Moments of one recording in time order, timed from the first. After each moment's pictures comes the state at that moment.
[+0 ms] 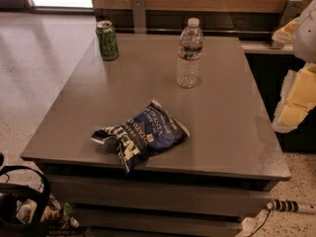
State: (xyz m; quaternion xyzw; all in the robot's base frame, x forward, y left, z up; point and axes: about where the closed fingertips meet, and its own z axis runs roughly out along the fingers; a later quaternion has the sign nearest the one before) arm 0.439 -0.214 0.986 -0.60 0.78 -0.04 0.17
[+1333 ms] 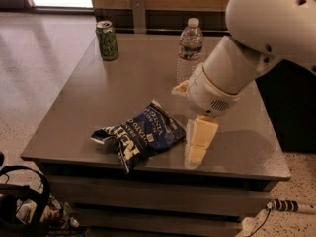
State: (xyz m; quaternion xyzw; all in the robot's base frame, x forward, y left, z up) arm 0.443 -0.057 0.862 -0.72 0.66 0.13 0.17
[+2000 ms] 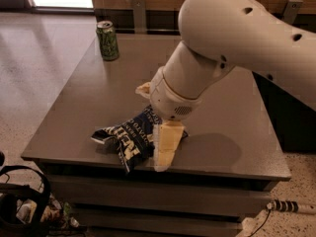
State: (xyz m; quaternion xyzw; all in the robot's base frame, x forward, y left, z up) arm 0.440 0.016 0.860 -0.78 0.59 0.11 0.20
